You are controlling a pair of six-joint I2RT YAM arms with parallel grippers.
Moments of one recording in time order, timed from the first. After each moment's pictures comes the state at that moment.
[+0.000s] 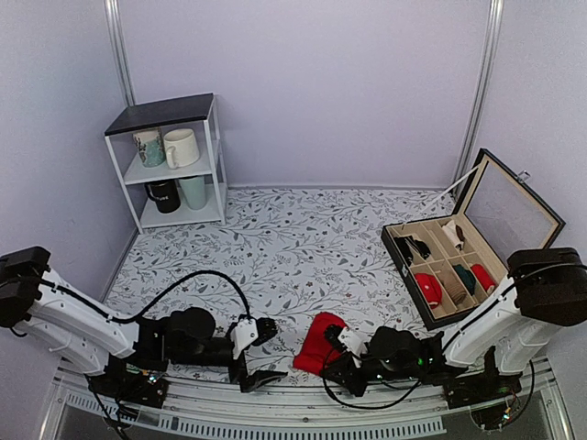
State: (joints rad) left arm -1.33 1.34 0.30 0.59 -0.03 -0.01; right arm 1.38 1.65 0.35 0.71 0.04 0.45
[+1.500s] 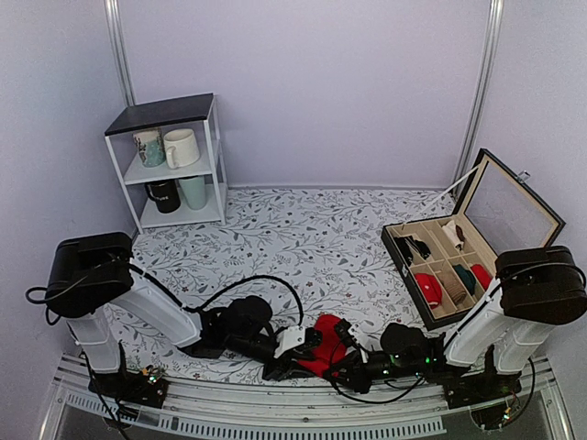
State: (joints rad) left arm -1.21 1.83 0.59 0.66 0.40 0.13; right arm 1.33 1.71 0.27 0.93 -0.09 0.66
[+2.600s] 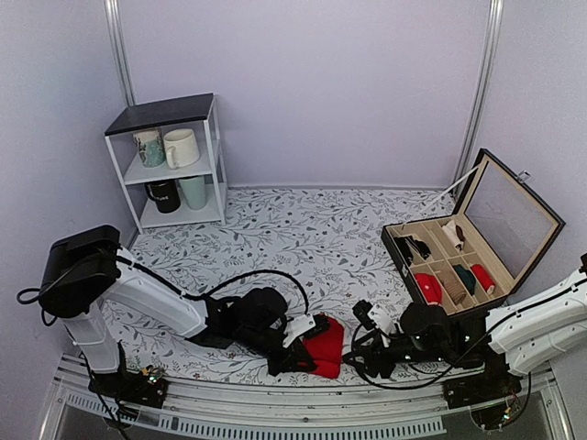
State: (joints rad) left arm -1.21 1.79 0.72 0.30 0.37 -0.18; right arm 1.28 1.19 0.32 0.28 0.06 0.47
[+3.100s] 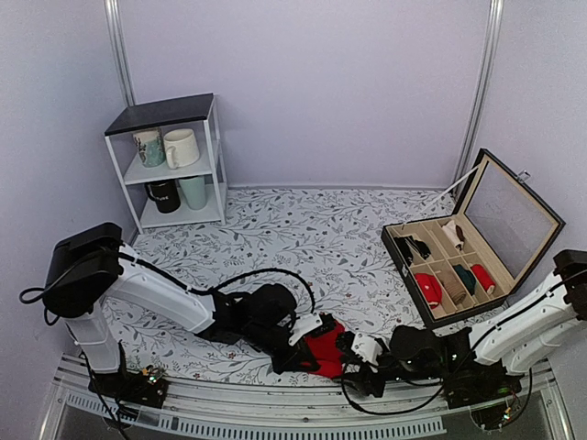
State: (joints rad) left arm -1.21 1.82 0.82 0.14 0.39 -0.19; right arm 1.42 1.34 0.28 0.52 0.12 0.19
